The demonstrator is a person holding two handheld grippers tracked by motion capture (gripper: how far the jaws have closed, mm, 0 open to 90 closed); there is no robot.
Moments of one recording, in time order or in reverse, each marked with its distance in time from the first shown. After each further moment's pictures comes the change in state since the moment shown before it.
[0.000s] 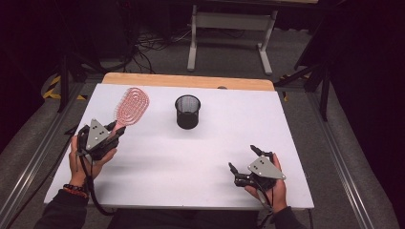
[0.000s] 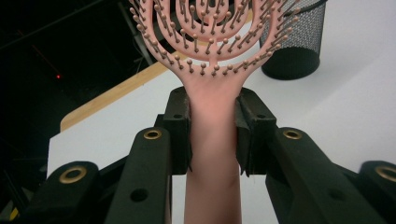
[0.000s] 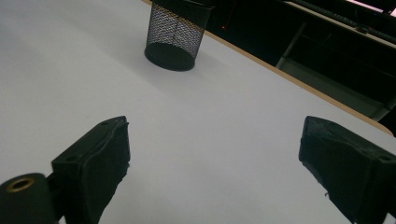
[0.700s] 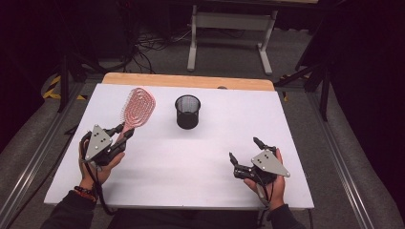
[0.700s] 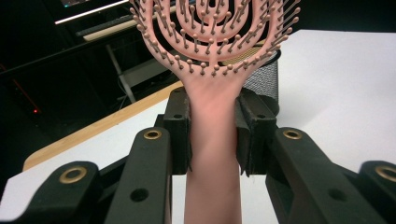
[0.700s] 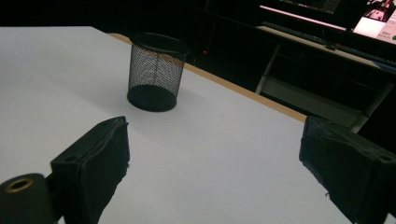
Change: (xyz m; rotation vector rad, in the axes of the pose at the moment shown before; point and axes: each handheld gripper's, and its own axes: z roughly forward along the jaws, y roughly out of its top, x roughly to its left) left arm -0.024 0.001 -0.002 -0.182 -0.082 -0.050; right arm -0.005 0.025 -0.001 -0.106 -0.072 0.083
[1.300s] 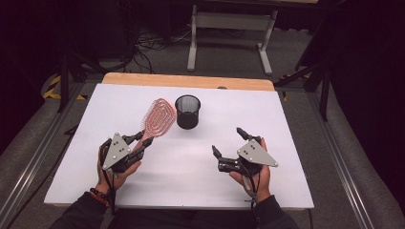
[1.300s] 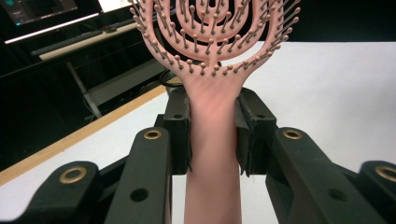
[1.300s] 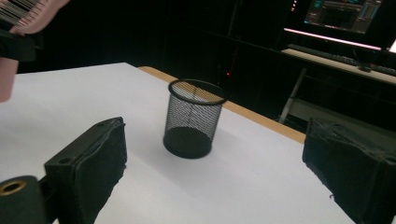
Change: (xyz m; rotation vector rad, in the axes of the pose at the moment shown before) left arm -0.038 0.001 0.016 -0.048 -0.125 0.045; right arm 0.026 0.039 0.023 -0.082 0.114 0.025
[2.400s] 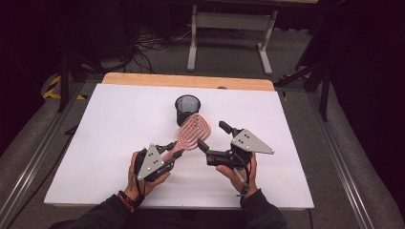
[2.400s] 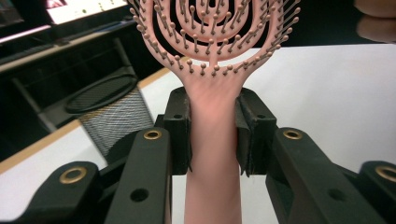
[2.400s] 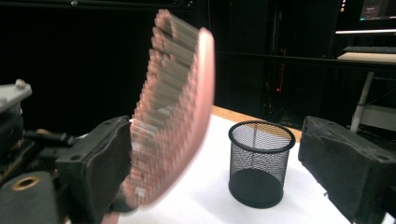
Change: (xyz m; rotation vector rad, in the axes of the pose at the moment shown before) left arm -0.066 0.002 0.046 -0.025 -0.128 0.055; right arm 0.010 0.030 0.018 -0.098 0.174 0.206
